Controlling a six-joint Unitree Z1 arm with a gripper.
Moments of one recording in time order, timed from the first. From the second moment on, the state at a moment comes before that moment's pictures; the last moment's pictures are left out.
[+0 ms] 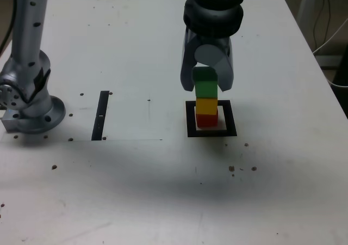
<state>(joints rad) -0.15 1.98 -1.69 1.40 0.13 -0.06</state>
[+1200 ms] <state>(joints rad) -0.14 1.77 -1.64 1.42 0.16 0.01</state>
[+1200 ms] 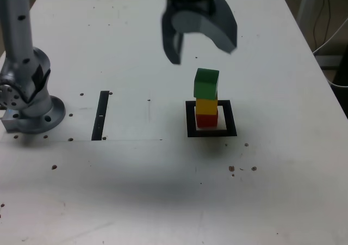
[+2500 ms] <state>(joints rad) 0.05 1.42 -0.89 1.18 0.05 0.10</state>
